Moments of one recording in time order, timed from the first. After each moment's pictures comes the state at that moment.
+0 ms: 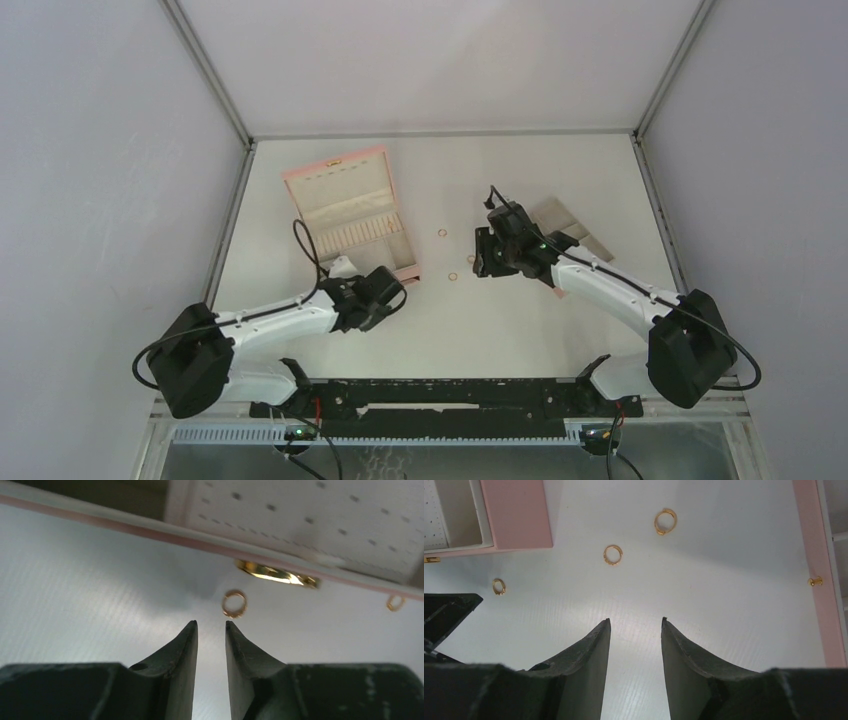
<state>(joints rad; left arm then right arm) -0.90 1.27 0.67 -0.66 -0.46 -1.47 0.64 1.36 0.93 -0.48 0.02 0.47</state>
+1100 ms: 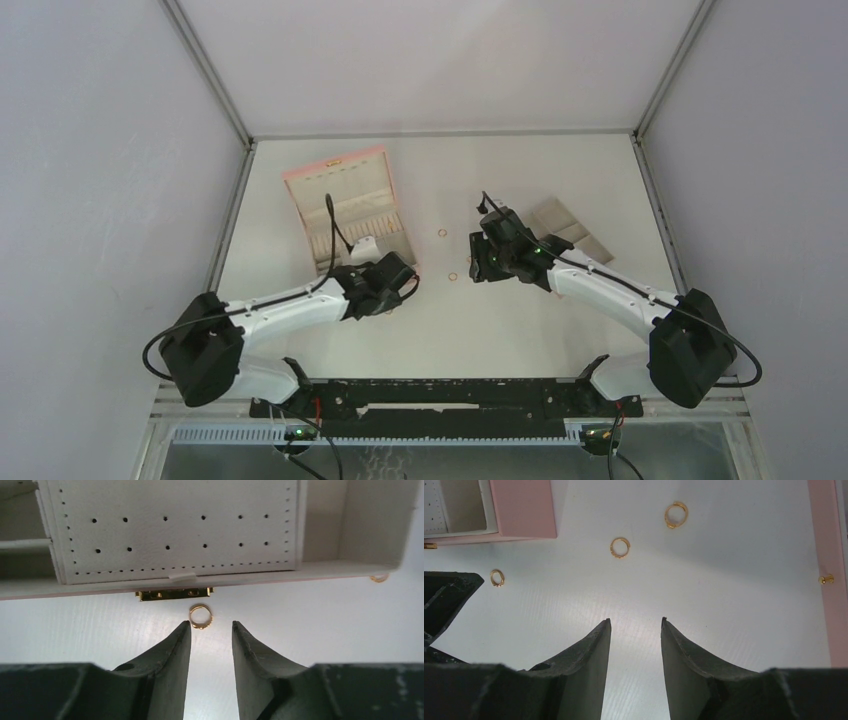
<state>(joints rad) -0.88 1.34 0.77 -0.59 -0.48 -1.15 0.70 1.36 0.93 -0.49 0.06 0.47</state>
